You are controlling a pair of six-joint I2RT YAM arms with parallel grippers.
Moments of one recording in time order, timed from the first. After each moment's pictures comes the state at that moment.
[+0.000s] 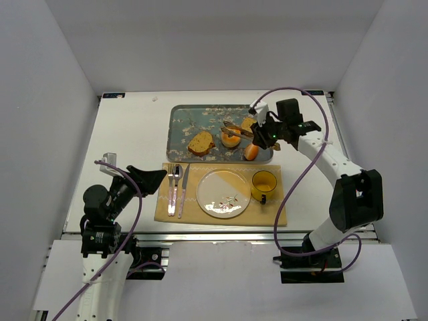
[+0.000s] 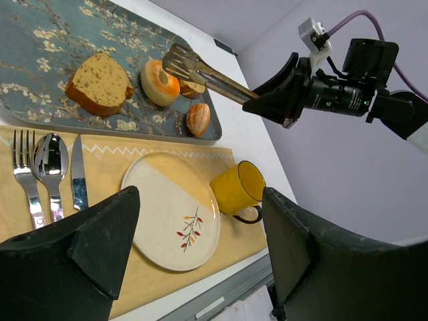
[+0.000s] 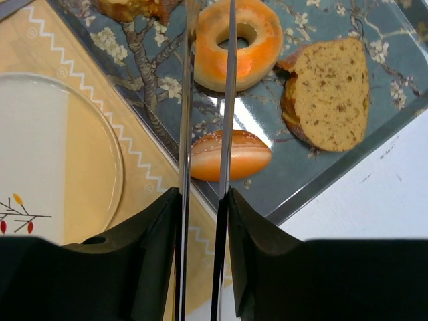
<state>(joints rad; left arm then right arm) -0.03 0.28 0.50 -0.27 0.50 -0.75 0.32 1.58 1.26 -0.45 -0.43 -0.44</state>
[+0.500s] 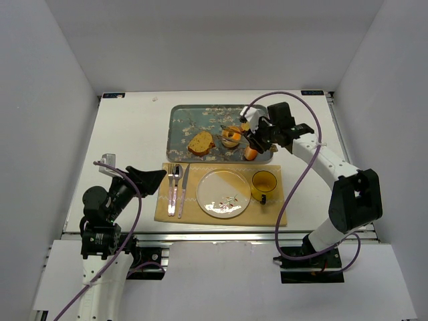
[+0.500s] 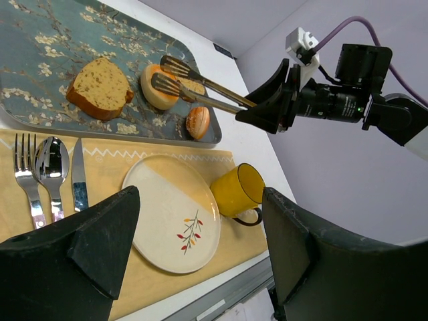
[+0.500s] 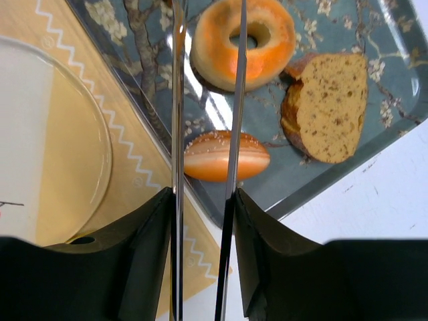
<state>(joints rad) -0.03 0.26 0.50 -0.27 0.49 -0.75 0.41 1.58 1.25 -0.46 -0.34 -0.58</state>
